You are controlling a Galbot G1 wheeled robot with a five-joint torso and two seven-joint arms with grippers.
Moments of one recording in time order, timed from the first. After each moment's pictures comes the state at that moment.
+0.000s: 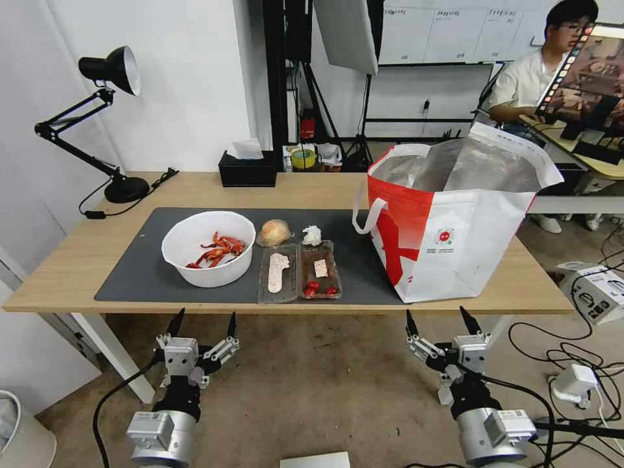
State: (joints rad) left arm 1.80 -1.50 -0.55 -2.30 0.00 0.00 0.00; right arm -1.80 1.50 0.55 2.30 0.00 0.00 0.00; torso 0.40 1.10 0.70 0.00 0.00
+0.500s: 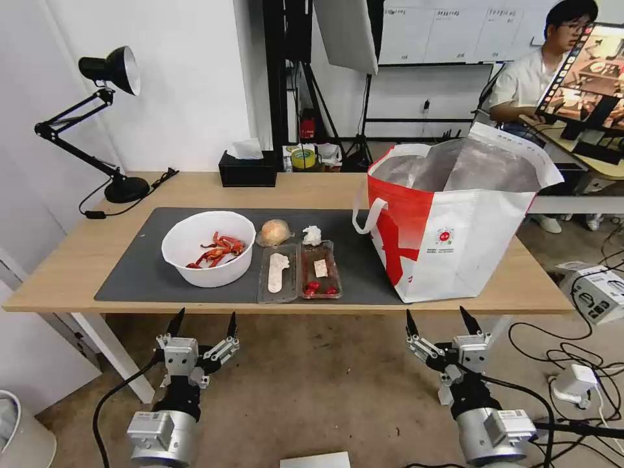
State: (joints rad) left arm 1.80 -1.50 -0.55 -2.30 0.00 0.00 0.00; right arm -1.80 1.50 0.55 2.30 0.00 0.00 0.00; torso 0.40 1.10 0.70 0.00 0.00
